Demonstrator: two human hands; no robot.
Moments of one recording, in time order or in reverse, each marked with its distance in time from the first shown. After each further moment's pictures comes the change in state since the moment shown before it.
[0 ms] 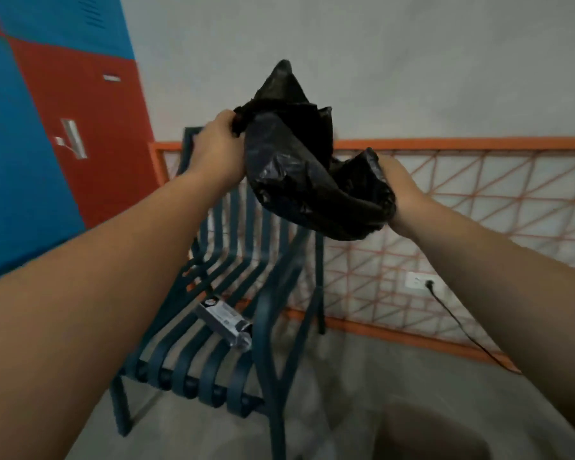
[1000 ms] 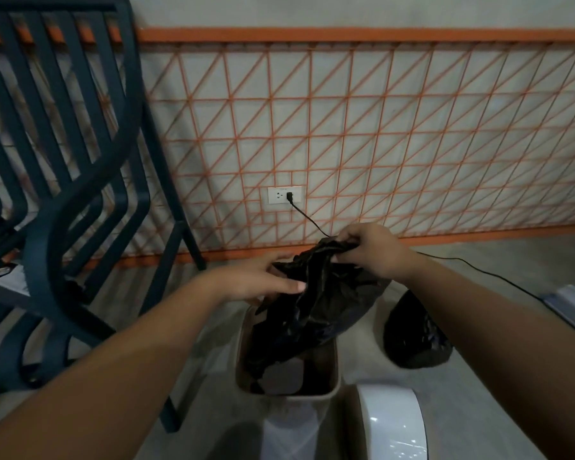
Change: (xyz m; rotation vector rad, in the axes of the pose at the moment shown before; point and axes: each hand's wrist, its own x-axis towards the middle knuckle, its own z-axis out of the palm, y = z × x) left_hand -0.248 -0.042 0.245 -0.006 -1.459 -0.279; right_hand -0.149 0.144 -0.273 -1.003 0.058 0.244
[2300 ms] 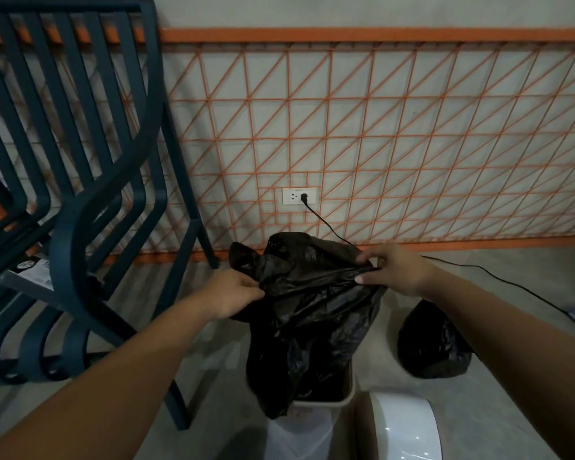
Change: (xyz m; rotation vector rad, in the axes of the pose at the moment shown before) left_hand 0.009 -0.077 -0.018 0.128 0.331 -0.111; right_hand -0.003 0.025 0.004 -0.096 -0.139 0.077
